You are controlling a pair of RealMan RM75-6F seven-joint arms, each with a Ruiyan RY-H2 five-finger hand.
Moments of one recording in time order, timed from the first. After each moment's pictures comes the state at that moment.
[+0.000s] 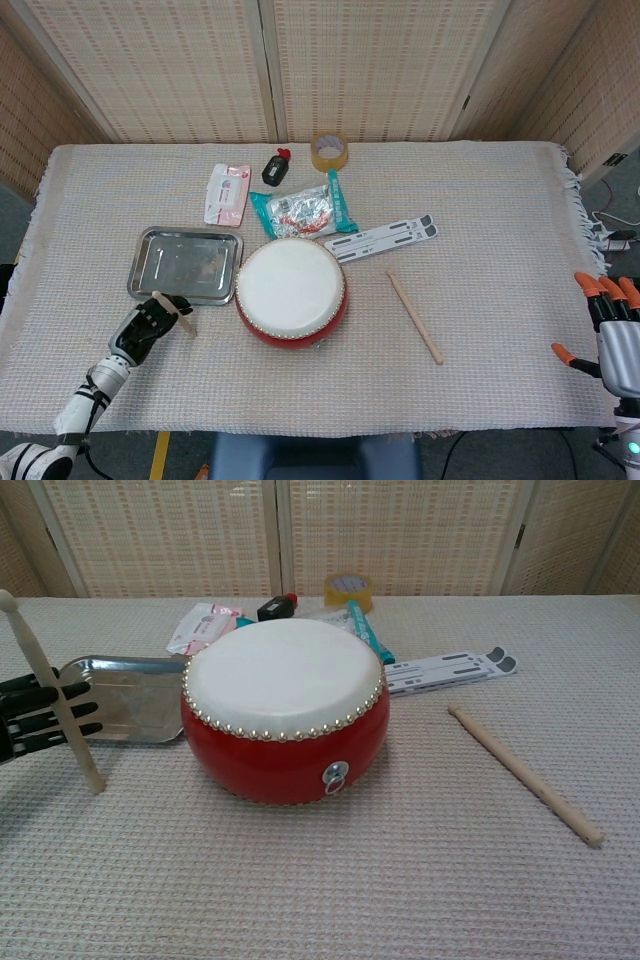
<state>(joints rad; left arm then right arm) -0.44 -1.35 -0.07 -1.43 1.39 0.92 -1.78 0.04 -1.09 0.10 -1.63 -1.48 1.54 -0.02</state>
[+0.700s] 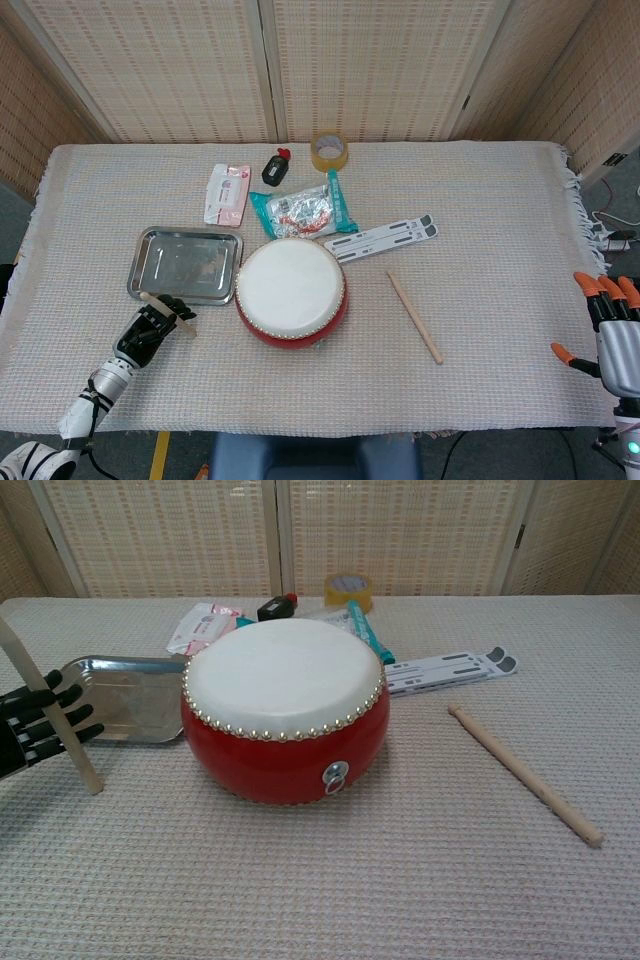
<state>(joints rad) -0.43 -1.45 -0.03 -1.24 1.55 1.01 -2.10 0.04 -1.09 0.10 -1.63 -1.49 1.55 -0.03</state>
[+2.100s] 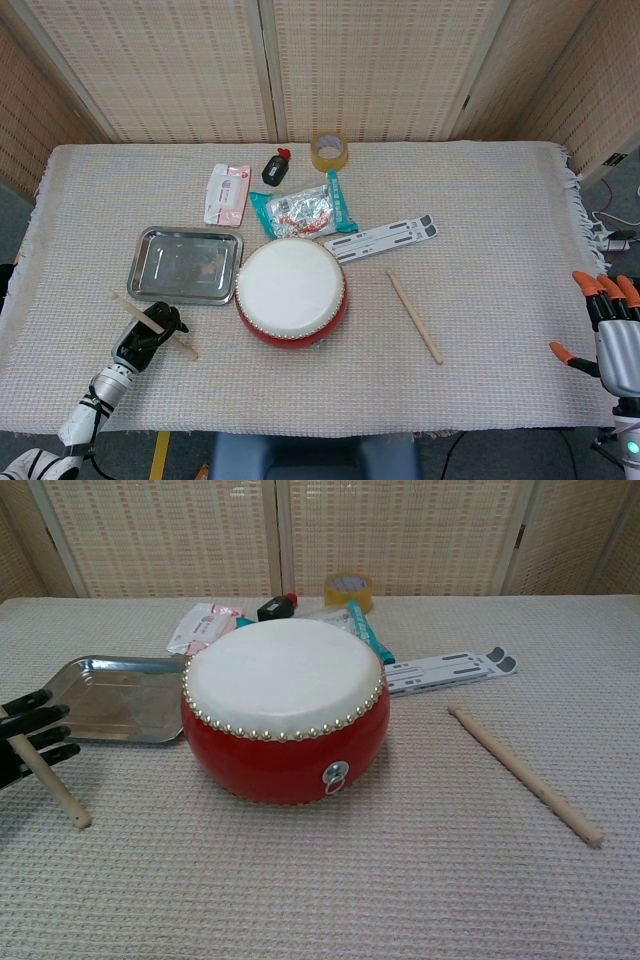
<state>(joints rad) -0.41 -1.52 0.00 -1.14 1.55 1.08 -2.02 0.04 -1.09 0.10 -1.64 -1.49 1.55 -0.03</state>
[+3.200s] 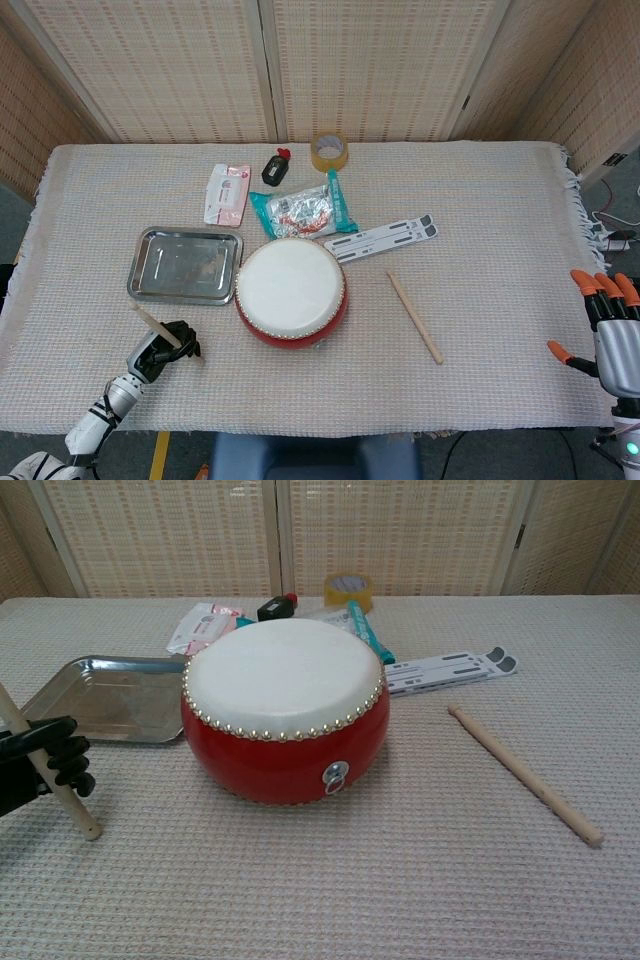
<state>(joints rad) -0.43 -1.53 0.09 -1.14 1.63 1.15 -1.79 0.04 -1.09 0.10 -1.64 -1.52 1.57 -0.02</state>
